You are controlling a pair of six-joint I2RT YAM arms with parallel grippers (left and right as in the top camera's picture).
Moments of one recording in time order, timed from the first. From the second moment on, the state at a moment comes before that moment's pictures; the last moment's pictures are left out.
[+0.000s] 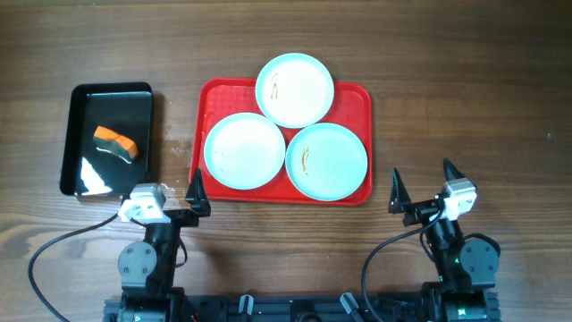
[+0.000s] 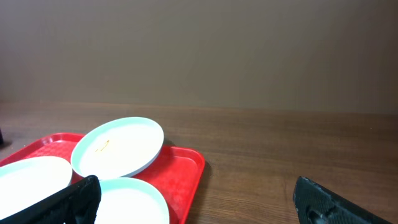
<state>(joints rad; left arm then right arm) -0.05 0.01 0.01 -0.07 -0.02 -0.24 0.02 0.02 0.01 0.01 -0.17 0.04</state>
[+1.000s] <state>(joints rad) -0.05 0.01 0.01 0.19 0.69 -0.74 0.02 0.02 0.01 0.01 -0.17 0.04</state>
